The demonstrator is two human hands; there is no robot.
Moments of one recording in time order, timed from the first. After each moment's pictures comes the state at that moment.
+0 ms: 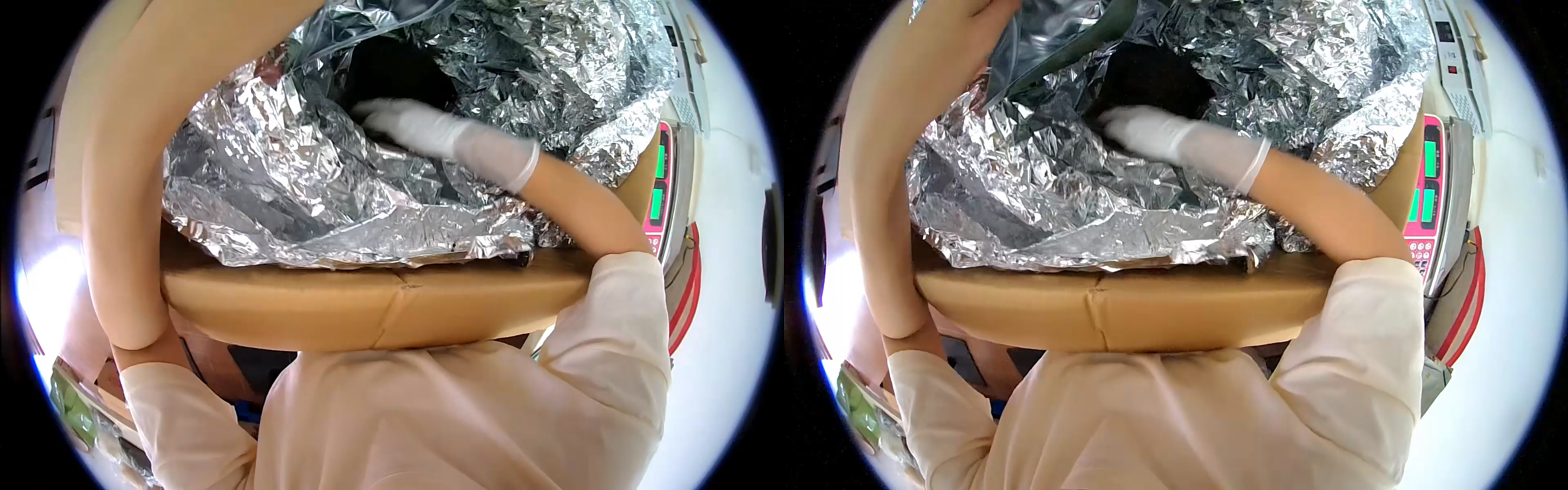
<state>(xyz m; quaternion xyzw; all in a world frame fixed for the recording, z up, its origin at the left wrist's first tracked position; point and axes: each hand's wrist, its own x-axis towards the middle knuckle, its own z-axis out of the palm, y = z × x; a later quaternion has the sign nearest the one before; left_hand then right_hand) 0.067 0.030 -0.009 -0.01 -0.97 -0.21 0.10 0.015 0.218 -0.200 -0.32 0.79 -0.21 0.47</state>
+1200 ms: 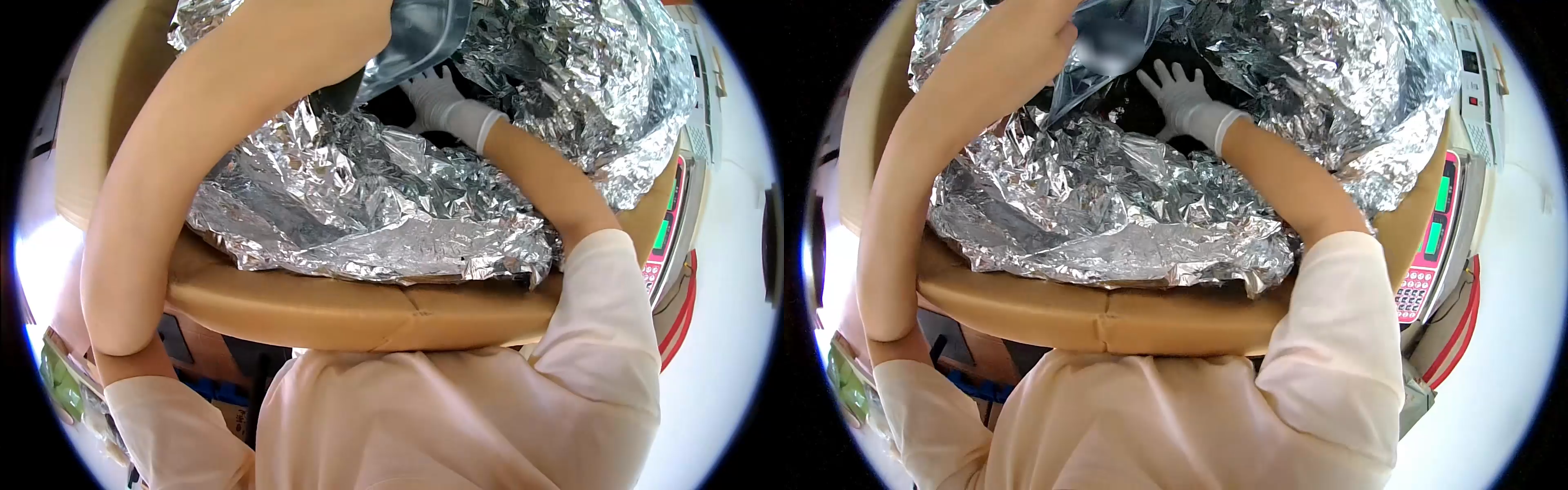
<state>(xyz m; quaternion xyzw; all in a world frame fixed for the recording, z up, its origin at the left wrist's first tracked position) 0.050 0.028 -0.057 -0.04 -0.98 -0.21 -0.03 -0.038 0.208 -0.284 -0.43 0.83 0.20 0.29</state>
